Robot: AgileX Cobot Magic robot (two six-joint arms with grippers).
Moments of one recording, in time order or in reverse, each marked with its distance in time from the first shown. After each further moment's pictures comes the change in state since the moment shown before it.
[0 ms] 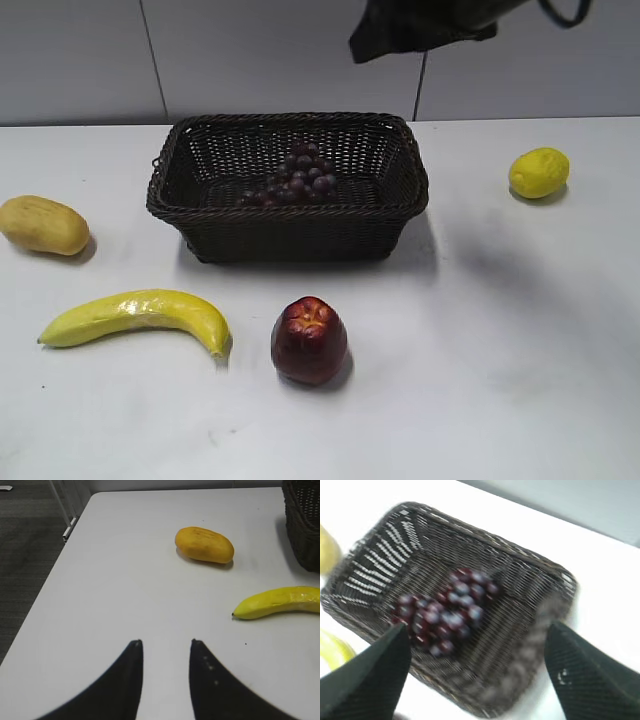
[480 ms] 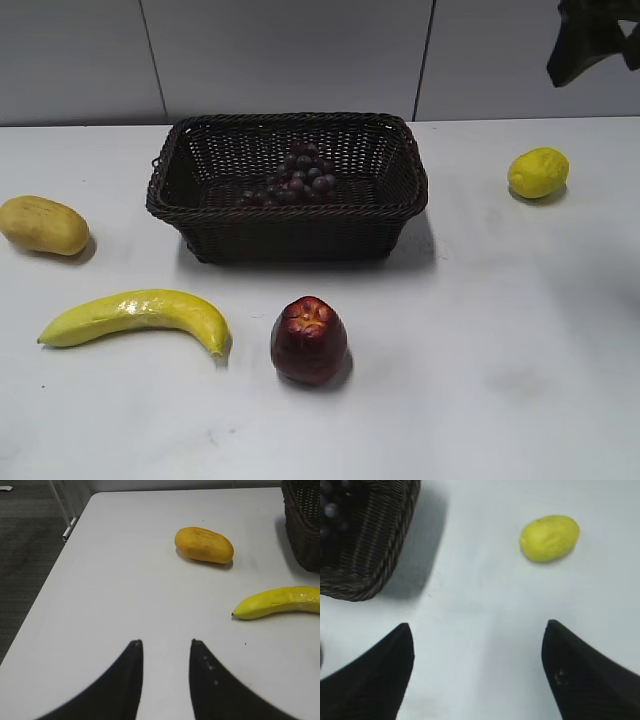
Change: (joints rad) left arm 0.000 0.000 0.000 0.000 0.000 0.000; right arm -0.169 -0.151 -0.001 -0.422 0.425 0.294
